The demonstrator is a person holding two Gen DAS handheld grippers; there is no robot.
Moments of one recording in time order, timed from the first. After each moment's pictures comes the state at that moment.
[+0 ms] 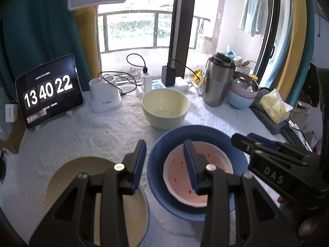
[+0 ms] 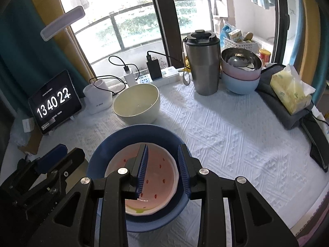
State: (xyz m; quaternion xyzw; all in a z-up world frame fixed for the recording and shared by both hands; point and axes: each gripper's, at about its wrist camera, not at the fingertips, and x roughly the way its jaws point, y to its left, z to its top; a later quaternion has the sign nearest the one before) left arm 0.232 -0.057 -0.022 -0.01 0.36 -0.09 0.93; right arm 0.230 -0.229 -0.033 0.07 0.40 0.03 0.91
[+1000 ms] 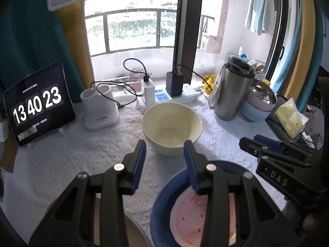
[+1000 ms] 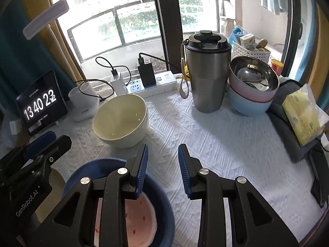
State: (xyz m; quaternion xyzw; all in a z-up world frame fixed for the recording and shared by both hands) left arm 0.313 -0.069 -0.033 0.00 0.37 -0.08 0.93; right arm 0.307 -0.246 -0.048 0.04 0.41 0.04 0.91
